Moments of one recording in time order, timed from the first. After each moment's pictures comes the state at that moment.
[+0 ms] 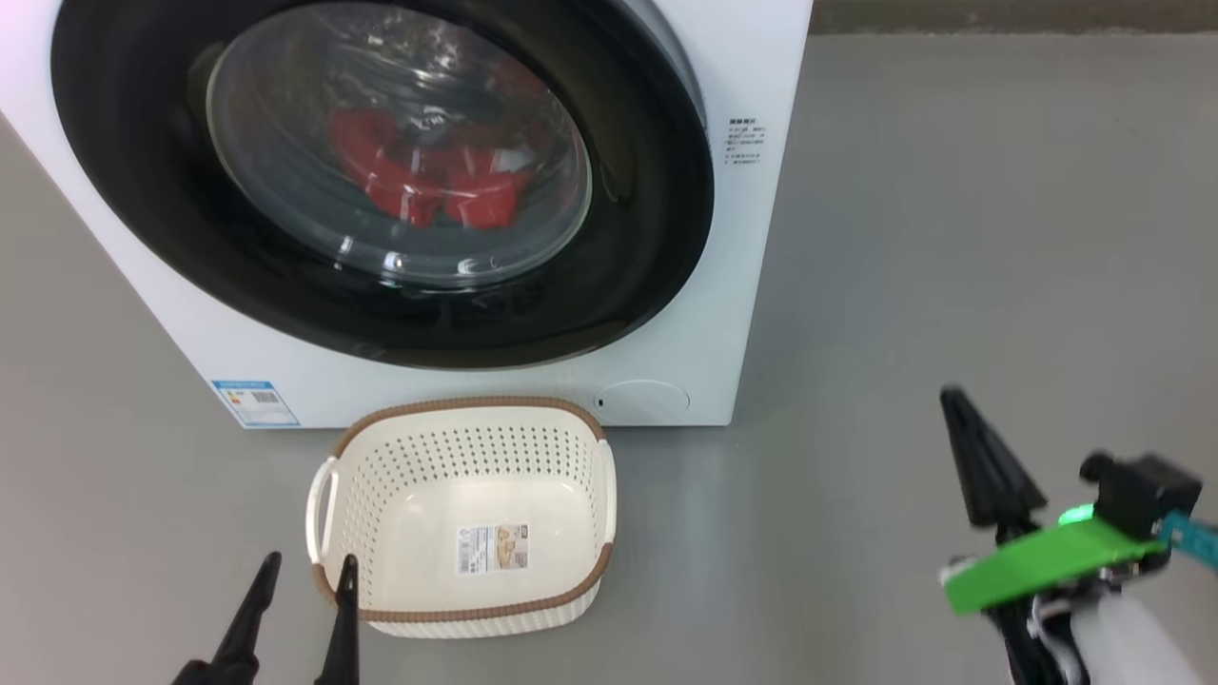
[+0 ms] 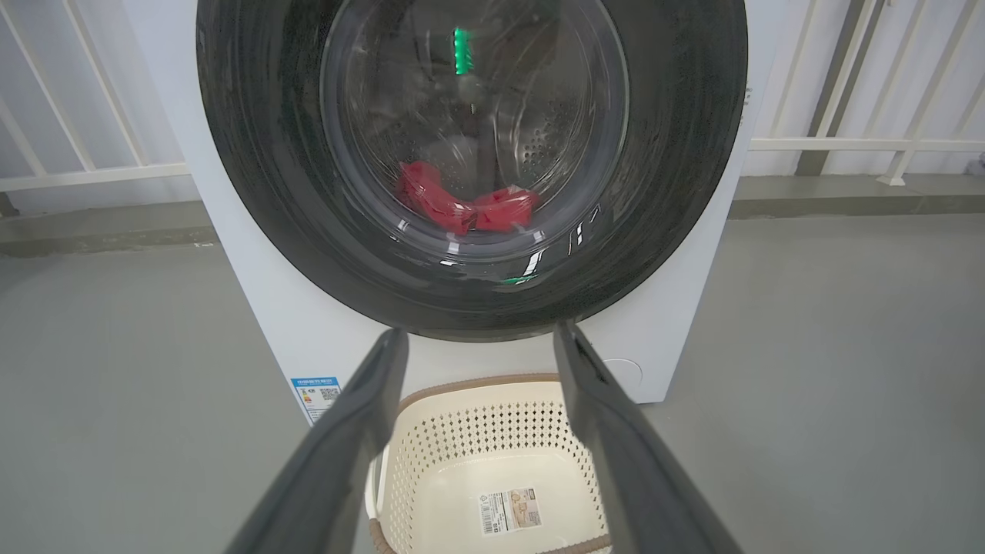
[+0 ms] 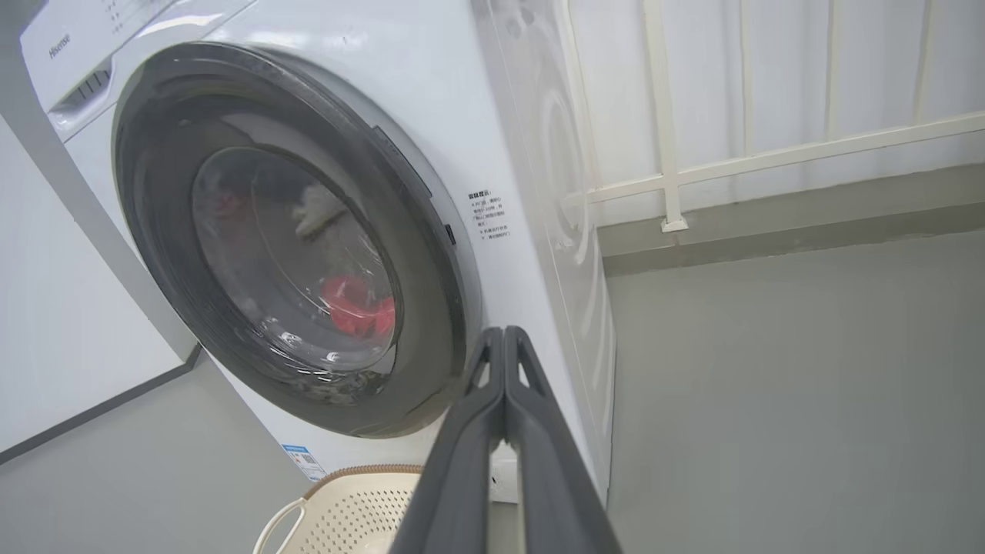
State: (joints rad) left arm 0.07 0.04 -0.03 0.13 -0.09 -0.13 -0.25; right arm -0.17 -0.21 0.11 0.24 0.51 0.13 -0.25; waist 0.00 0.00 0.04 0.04
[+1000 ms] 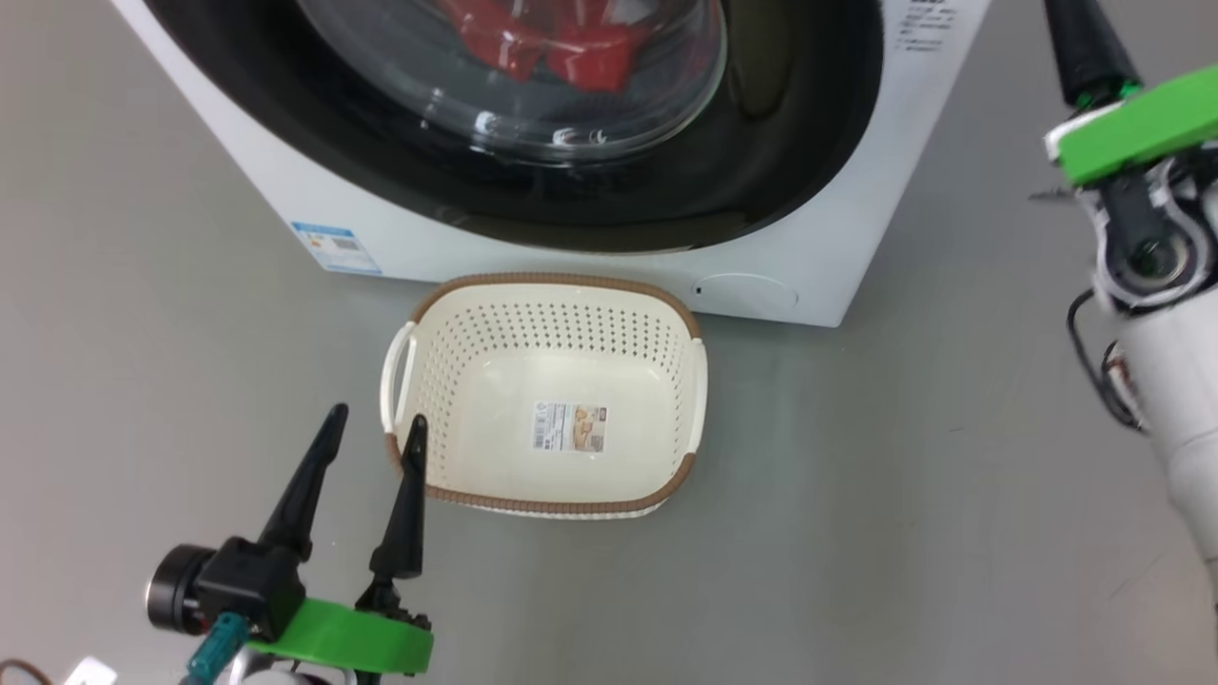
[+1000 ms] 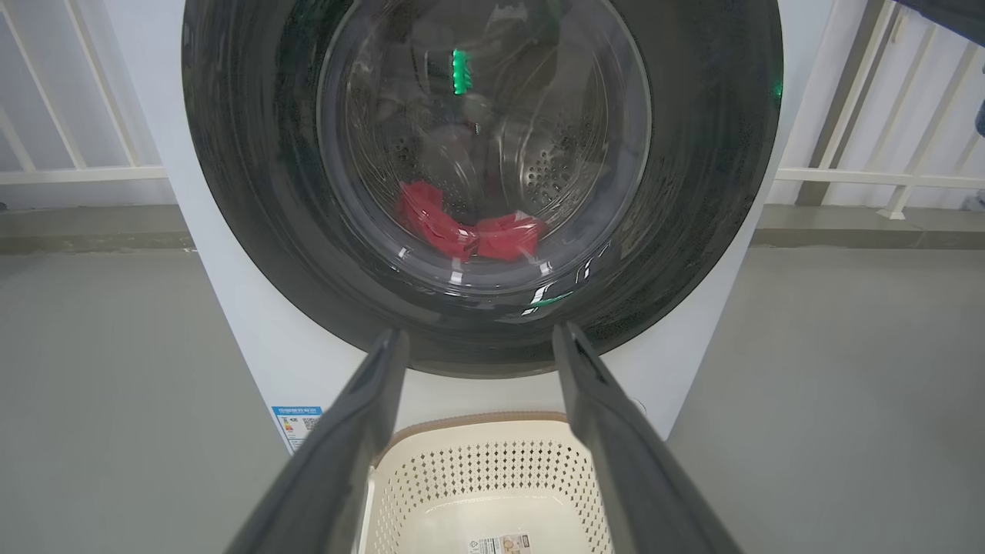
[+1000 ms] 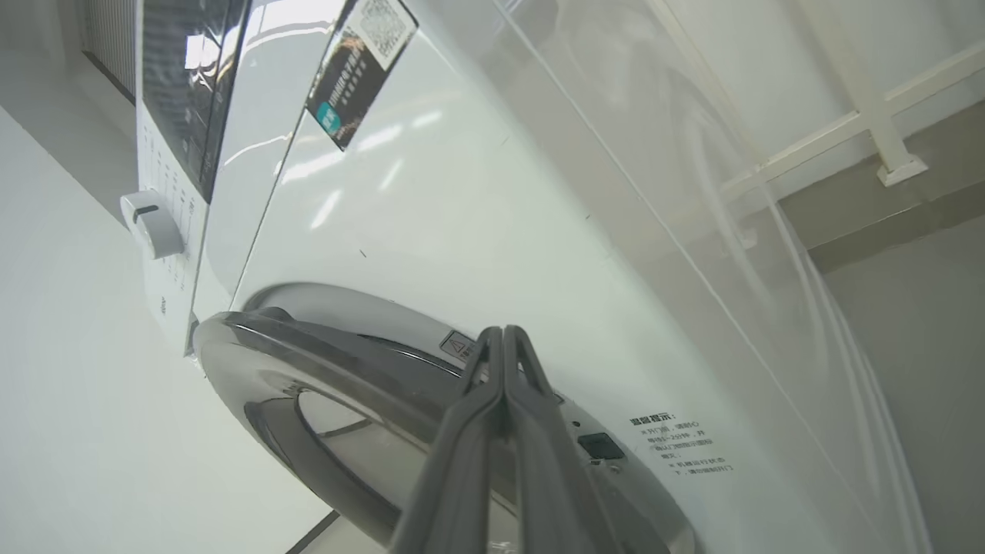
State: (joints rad) left arm -0.13 0.04 -0.17 0.08 -0.16 -0.13 -0.25; right arm -0.95 -0.36 0.28 0.57 1.17 0.13 -0.11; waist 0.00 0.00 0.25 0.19
